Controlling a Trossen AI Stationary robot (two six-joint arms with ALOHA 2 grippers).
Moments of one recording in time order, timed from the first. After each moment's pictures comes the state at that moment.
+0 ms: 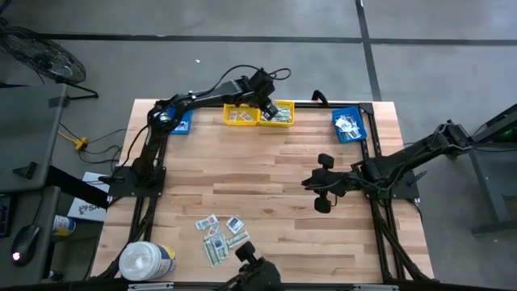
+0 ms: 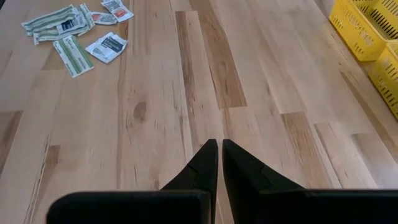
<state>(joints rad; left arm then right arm) 0.56 2.13 1.83 -0.53 -0.12 -0.05 0.34 1.11 0.67 -0.30 0.39 0.31</state>
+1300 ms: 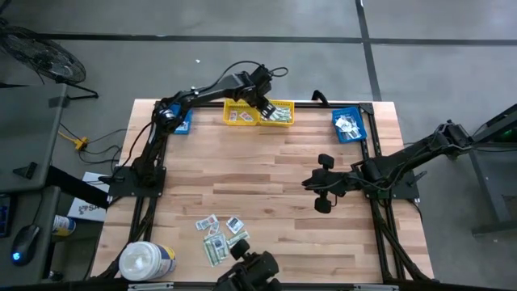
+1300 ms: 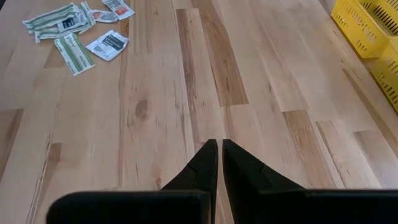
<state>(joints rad) 0.60 2.21 1.95 -0.73 -0.04 -0.13 0.34 1.11 0.67 -0.30 0.38 0.32</state>
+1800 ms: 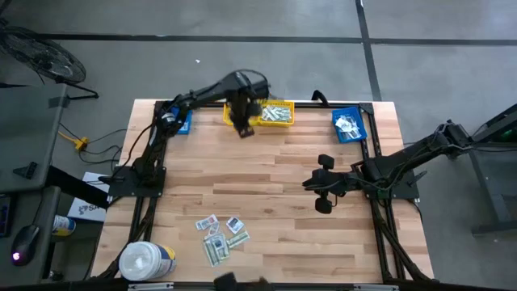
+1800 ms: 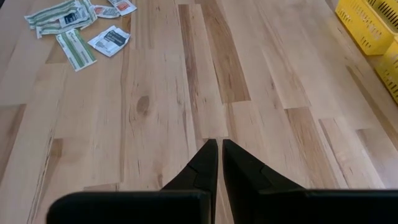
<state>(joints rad) 0.52 2.20 2.10 -1.52 0.09 0.13 0.34 1.11 0.67 -0.31 0.37 0.32</state>
